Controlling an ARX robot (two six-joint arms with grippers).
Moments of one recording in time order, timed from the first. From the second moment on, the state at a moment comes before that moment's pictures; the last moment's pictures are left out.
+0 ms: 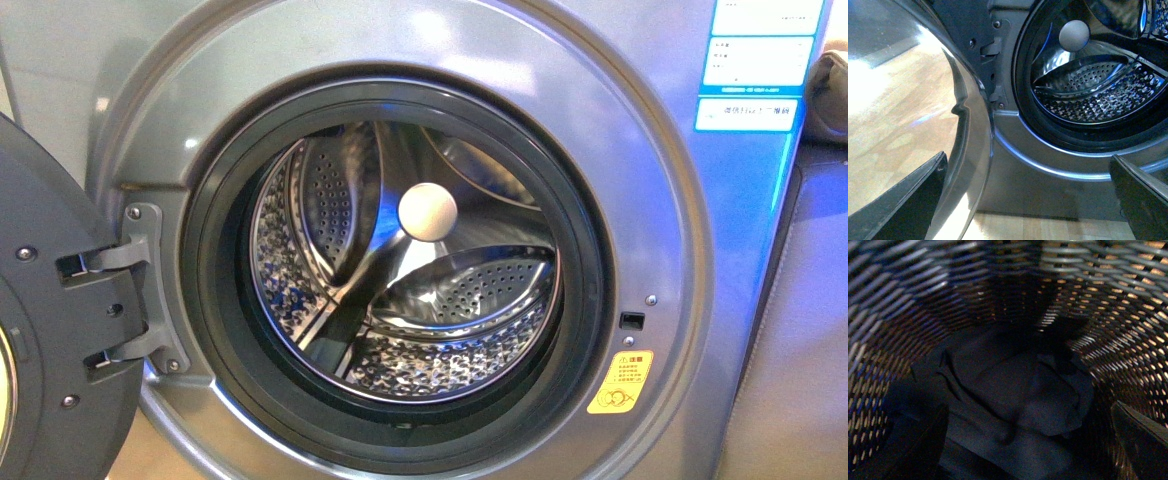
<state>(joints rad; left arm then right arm) 0.00 0.00 0.01 0.00 0.00 0.00 -0.88 2.36 1.05 0.34 -0.35 -0.25</state>
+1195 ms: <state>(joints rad) 0.00 0.00 0.01 0.00 0.00 0.00 -0.82 2.76 1.27 0.34 -0.26 -0.30</state>
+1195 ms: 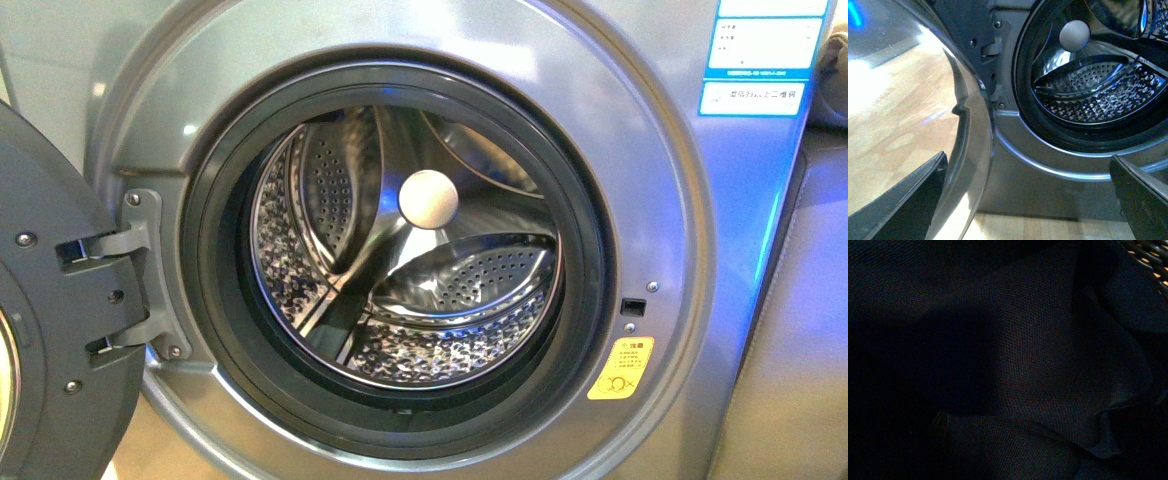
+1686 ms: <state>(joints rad) 0.00 0.00 0.01 0.00 0.00 0.00 -0.82 2.85 1.33 0.37 -0.28 -0.29</state>
